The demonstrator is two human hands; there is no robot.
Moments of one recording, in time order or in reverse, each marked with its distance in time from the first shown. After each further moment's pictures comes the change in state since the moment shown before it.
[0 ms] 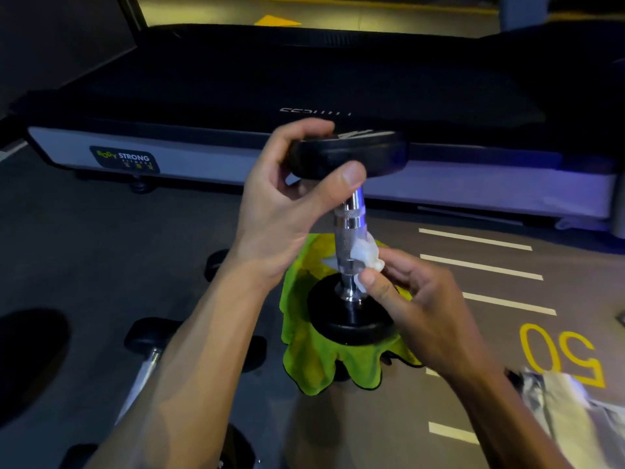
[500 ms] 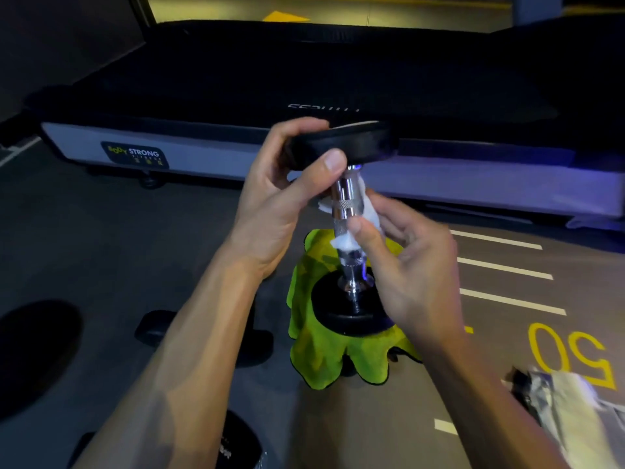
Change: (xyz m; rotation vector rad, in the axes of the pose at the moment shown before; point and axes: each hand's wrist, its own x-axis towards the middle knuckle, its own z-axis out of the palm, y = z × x) left_hand 0.010 -0.012 -0.023 -0.055 -0.036 -0.111; right_hand 0.027 -0.021 0.028 -0.088 0.286 -0.144
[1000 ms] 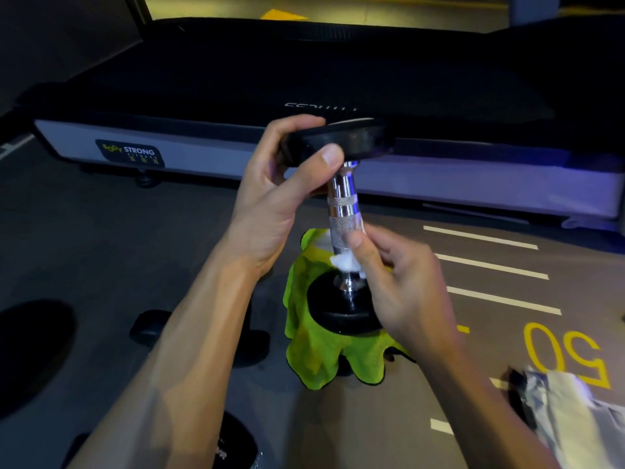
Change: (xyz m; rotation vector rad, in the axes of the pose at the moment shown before) left_hand 0.000 0.002 0.005 -0.048 0.009 0.008; right_hand -0.010 0.004 -0.004 -0.127 -0.146 0.067
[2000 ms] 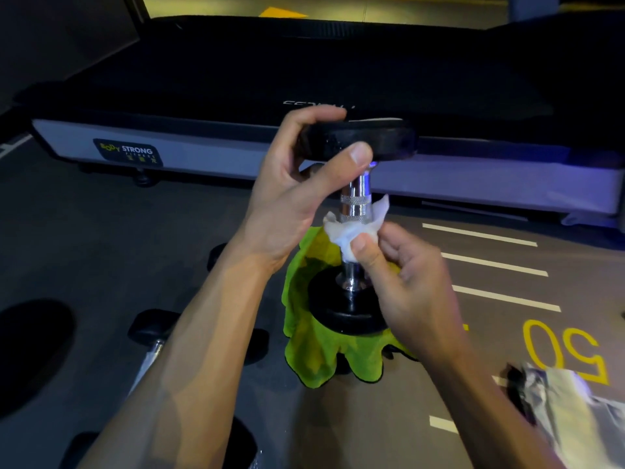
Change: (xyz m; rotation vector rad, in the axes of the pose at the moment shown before) left_hand 0.000 0.005 0.019 0.048 -0.029 0.014; right_hand -0.005 0.010 -0.008 0.179 -0.023 0.041
